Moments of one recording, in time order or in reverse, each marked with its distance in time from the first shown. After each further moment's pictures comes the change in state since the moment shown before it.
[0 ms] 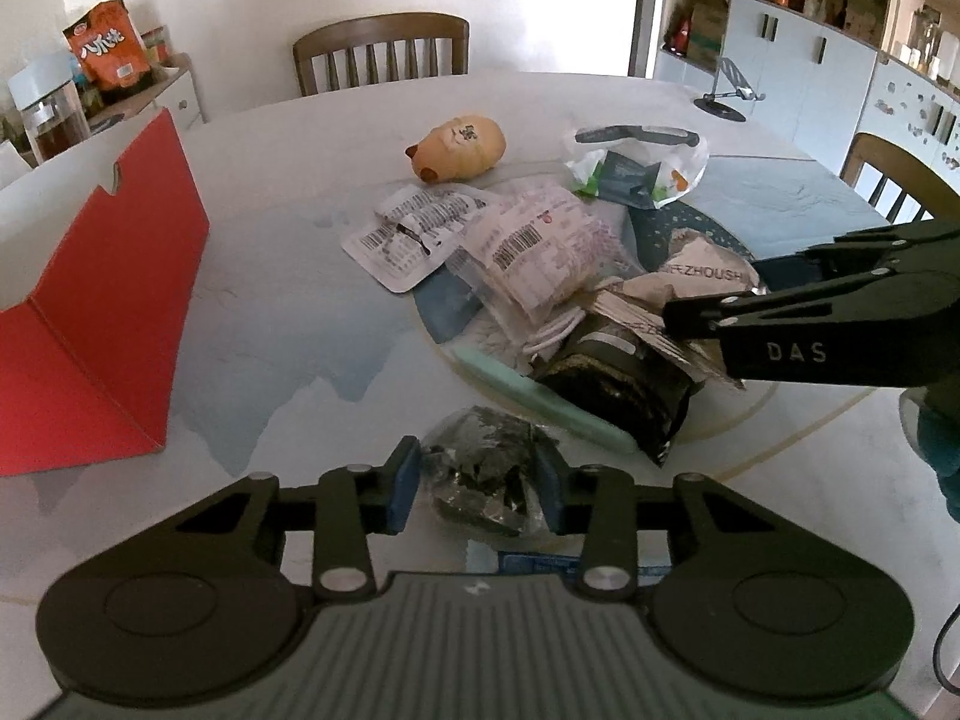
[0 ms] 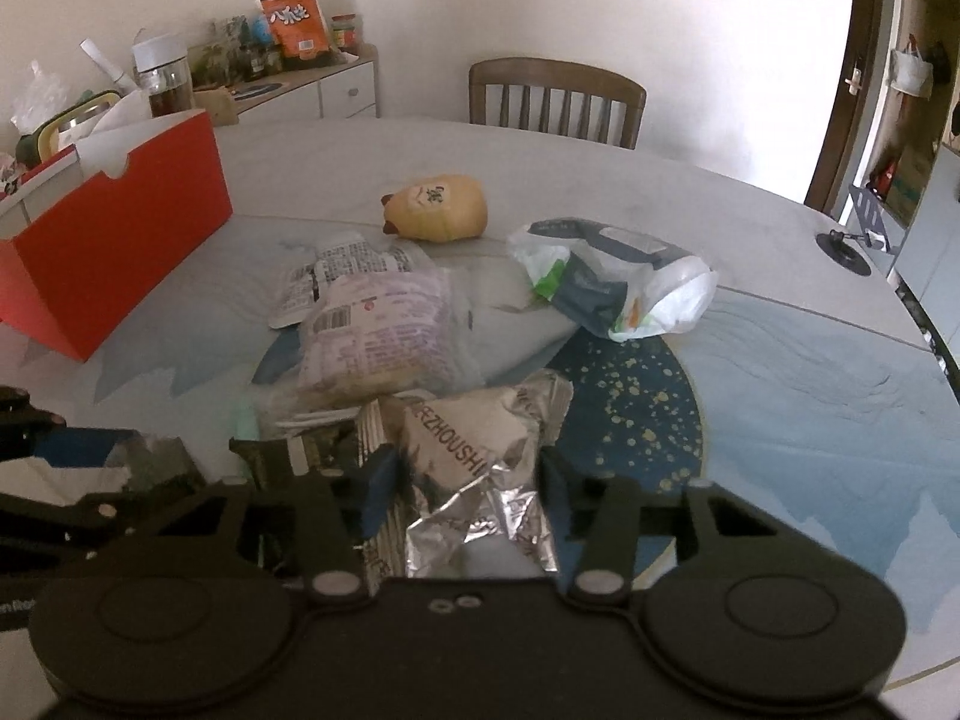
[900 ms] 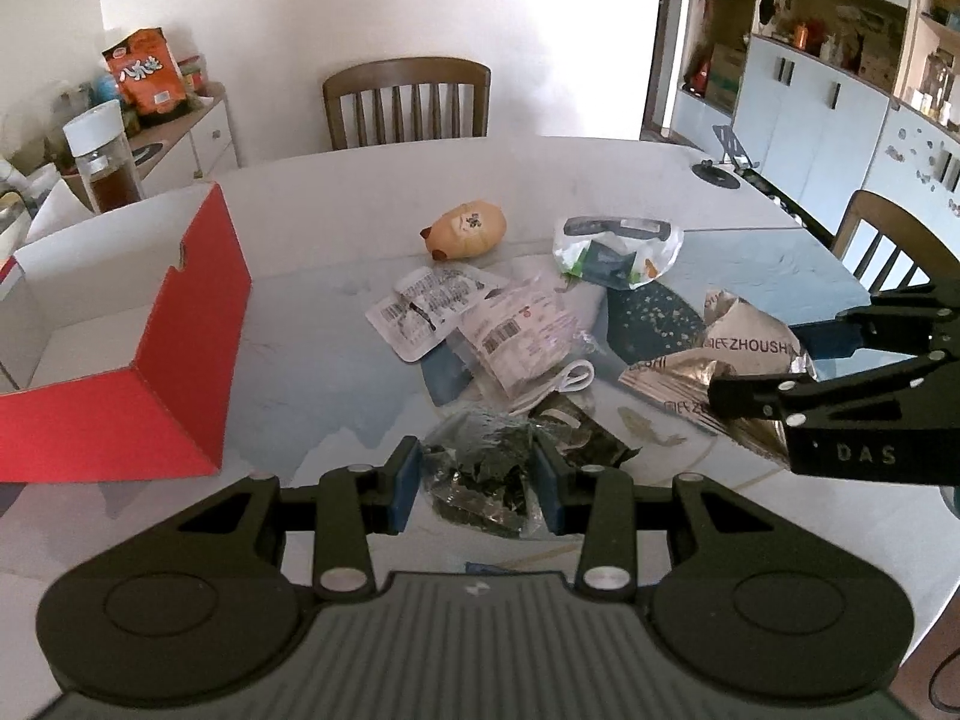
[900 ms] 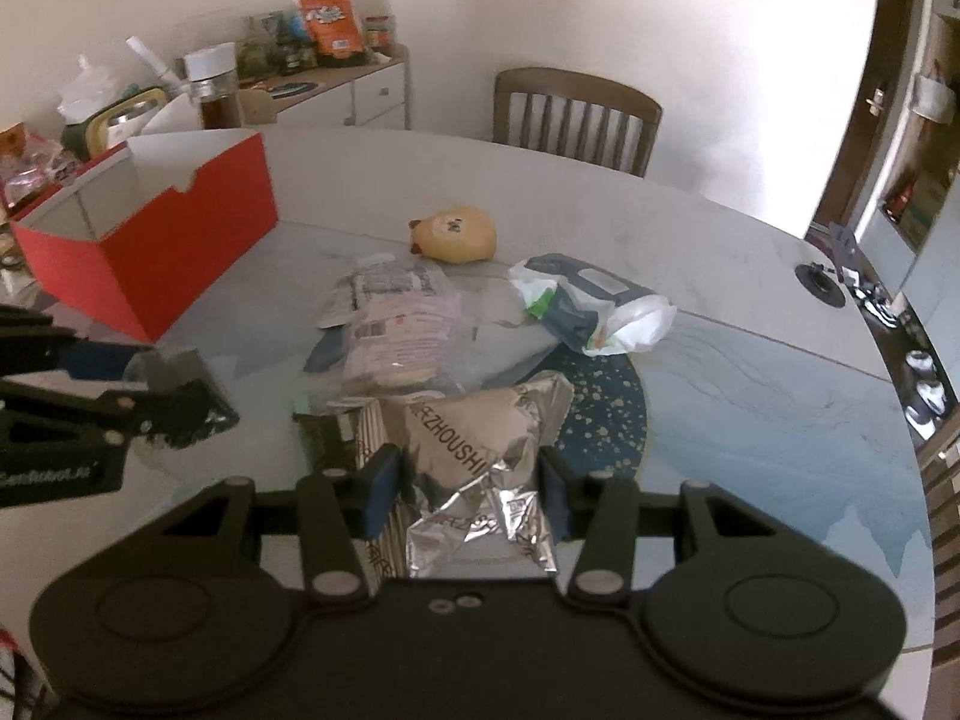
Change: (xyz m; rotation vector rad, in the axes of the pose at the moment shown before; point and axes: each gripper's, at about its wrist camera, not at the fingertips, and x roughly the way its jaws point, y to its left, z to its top) left arm -0.072 -0.014 0.027 -0.058 -0.052 0.034; right arm -0.079 -0.004 0.012 -0.083 0.020 0.051
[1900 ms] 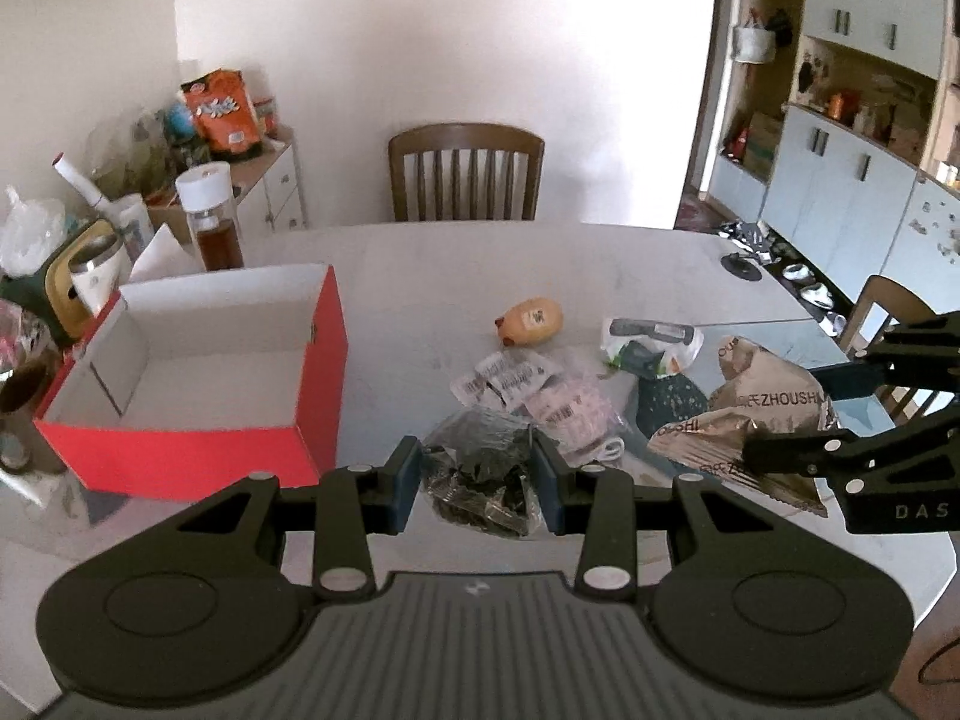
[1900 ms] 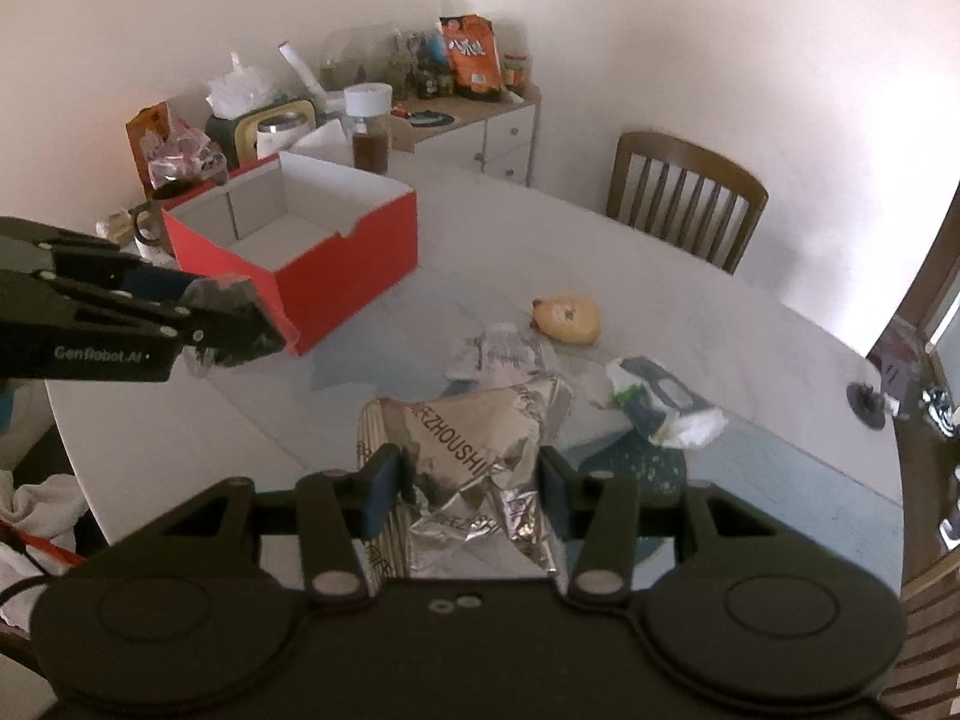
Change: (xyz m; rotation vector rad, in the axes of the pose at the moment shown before) left arm -0.100 0.042 0.027 -0.074 -0.100 0.059; right arm -0.082 0.034 0.047 -0.188 -0.033 0.151
